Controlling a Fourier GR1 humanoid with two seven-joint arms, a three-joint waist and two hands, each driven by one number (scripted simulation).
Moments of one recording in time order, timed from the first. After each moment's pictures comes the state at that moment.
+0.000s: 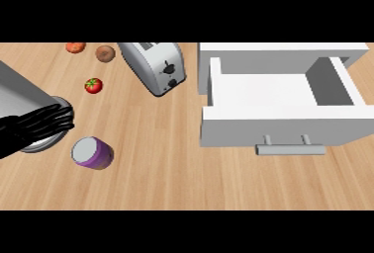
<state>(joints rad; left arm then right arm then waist) -0.26 0.68 0.02 -1.14 0.89 -1.13 0.23 0.44 -0.14 -0.51 -2.14 -0.40 0.34 0.06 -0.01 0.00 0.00</state>
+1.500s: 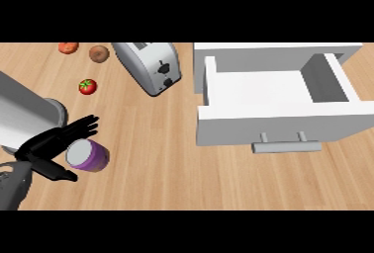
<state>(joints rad) -0.37 0.46 0.14 -0.69 -0.07 -0.95 -0.36 0.45 -0.11 -0.62 -2.17 -0.48 0.46 0.11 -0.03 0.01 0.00</state>
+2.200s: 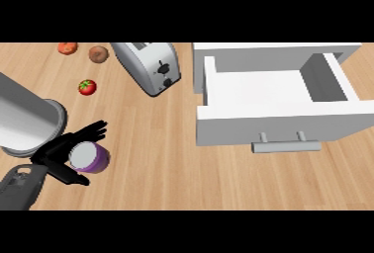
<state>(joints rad) -0.42 0.44 0.04 -0.52 -0.13 -0.84 -0.51 0.46 -0.09 -0.64 -2.19 -0.51 0.47 0.13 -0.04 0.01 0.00</state>
